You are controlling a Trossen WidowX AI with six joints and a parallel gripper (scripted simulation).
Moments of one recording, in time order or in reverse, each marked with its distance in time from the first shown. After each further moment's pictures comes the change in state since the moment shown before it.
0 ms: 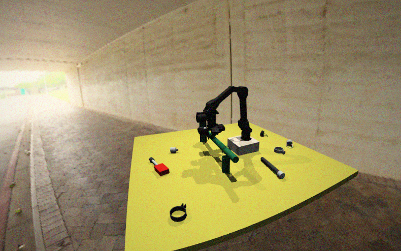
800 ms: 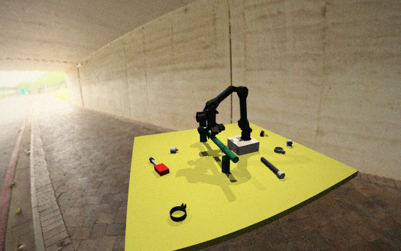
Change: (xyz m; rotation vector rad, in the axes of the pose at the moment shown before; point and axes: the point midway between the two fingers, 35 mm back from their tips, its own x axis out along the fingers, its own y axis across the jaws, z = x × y) arm -0.002 0.000 -0.001 -0.001 0.003 0.004
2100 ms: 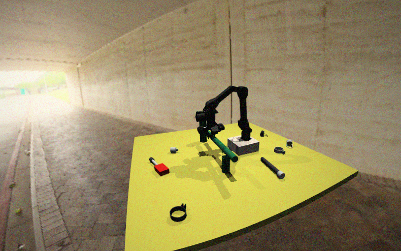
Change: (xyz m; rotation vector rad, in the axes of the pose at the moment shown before) arm 0.002 0.000 -0.007 0.000 -0.011 0.003
